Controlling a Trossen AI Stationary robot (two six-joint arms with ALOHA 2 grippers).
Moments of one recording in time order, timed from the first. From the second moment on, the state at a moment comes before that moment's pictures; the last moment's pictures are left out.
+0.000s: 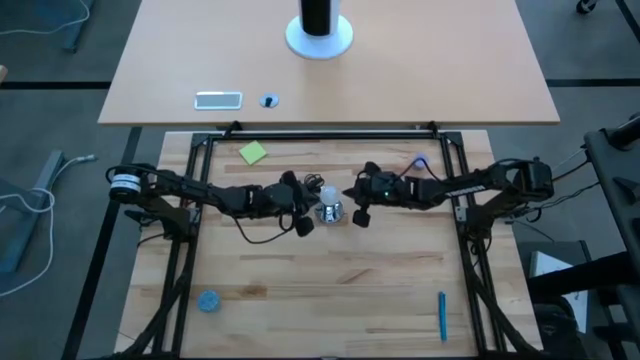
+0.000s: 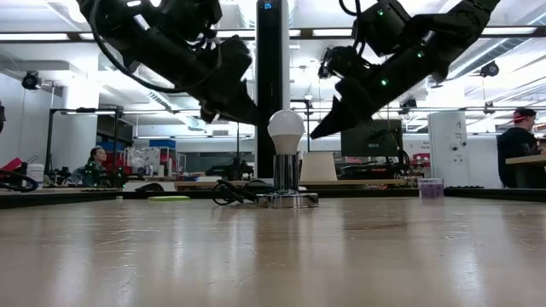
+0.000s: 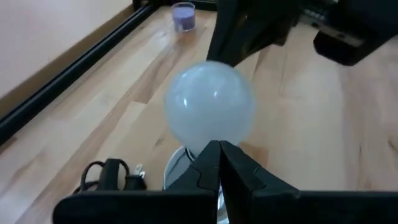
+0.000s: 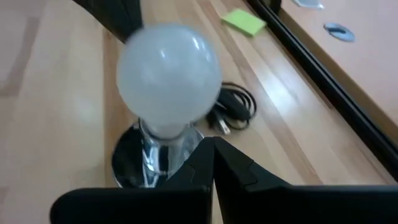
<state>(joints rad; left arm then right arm) 0.04 1.53 0.77 0.26 -0.30 -0.14 -0.13 1.45 0.67 0.28 0.18 -0.09</state>
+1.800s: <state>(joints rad) 0.11 1.52 0.77 0.31 -0.24 0.02 -0.09 1.45 0.71 0.28 0.10 -0.06</state>
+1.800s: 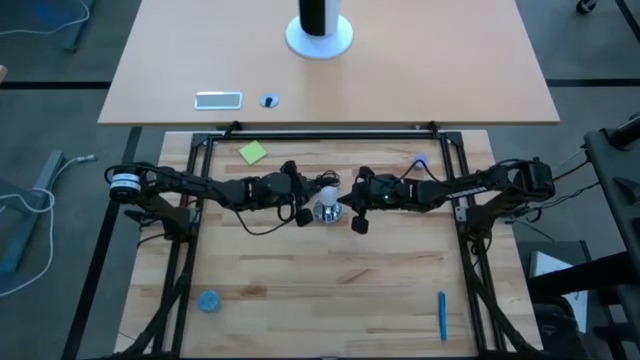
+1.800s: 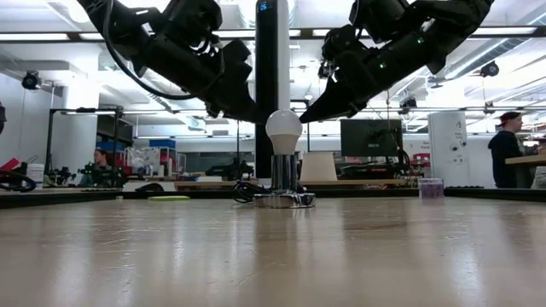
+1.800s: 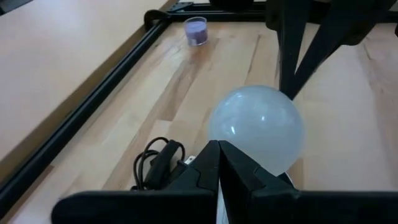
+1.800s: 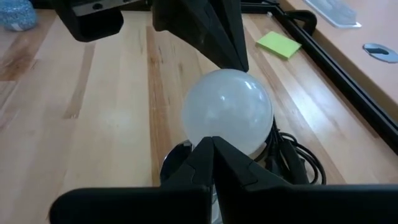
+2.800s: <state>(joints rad) 0.09 1.52 0.77 0.25 -0.17 -0.01 -0.09 1.58 0.71 0.28 0.14 -0.01</state>
